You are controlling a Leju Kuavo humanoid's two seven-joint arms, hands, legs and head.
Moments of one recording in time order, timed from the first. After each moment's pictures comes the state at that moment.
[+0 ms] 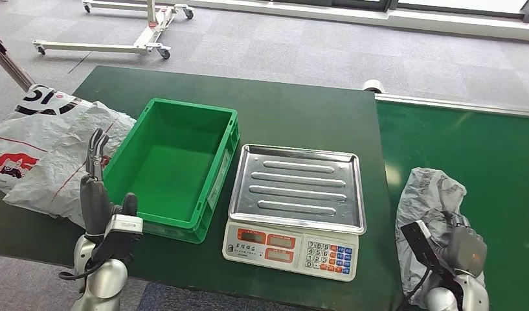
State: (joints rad) left arm 0.00 -0.05 -0.01 -1.70 -0.57 0.29 -0.59; right arm -0.13 -0.14 -0.28 -1.03 1.11 -0.58 -0.27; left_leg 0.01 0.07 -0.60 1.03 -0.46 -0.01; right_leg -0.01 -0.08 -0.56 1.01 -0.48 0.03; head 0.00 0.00
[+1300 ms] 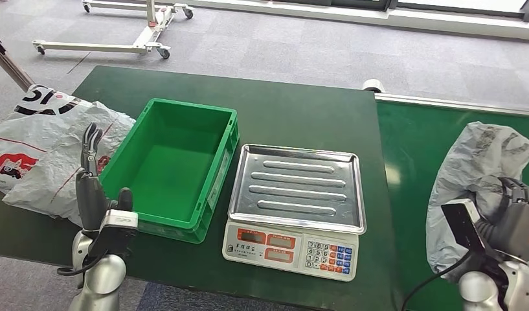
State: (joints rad) left arm -0.03 -0.05 -0.01 -1.71 -0.56 0.29 -0.59; right arm -0.12 -0.17 -0.34 -1.39 1.05 -0.57 -0.29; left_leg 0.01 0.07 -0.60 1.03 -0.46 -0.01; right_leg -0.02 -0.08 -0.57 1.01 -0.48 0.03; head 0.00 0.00
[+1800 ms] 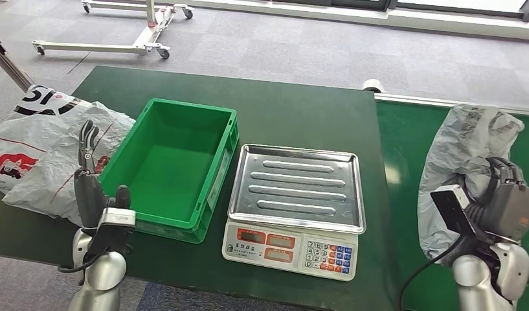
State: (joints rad) left arm -0.04 -0.05 0.00 -1.69 -0.53 0.31 -0.61; right arm -0.19 -0.20 -0.24 -1.37 1.04 -0.58 -0.29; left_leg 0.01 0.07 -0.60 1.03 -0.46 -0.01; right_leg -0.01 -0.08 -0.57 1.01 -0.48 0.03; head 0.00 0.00
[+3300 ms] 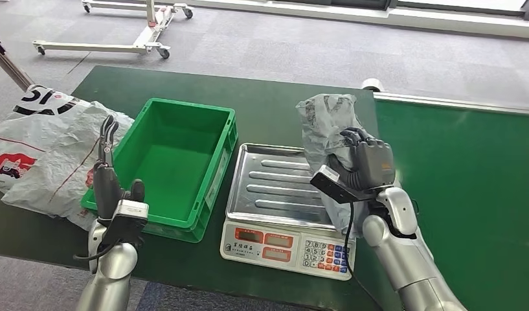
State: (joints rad) left arm -0.11 -0.05 -0.05 -1.59 -0.50 0.30 -0.63; right arm -0.49 -0.08 0.31 -1.05 1.15 -0.50 -0.23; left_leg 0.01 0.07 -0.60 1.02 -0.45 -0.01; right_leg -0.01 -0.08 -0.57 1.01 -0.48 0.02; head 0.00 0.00
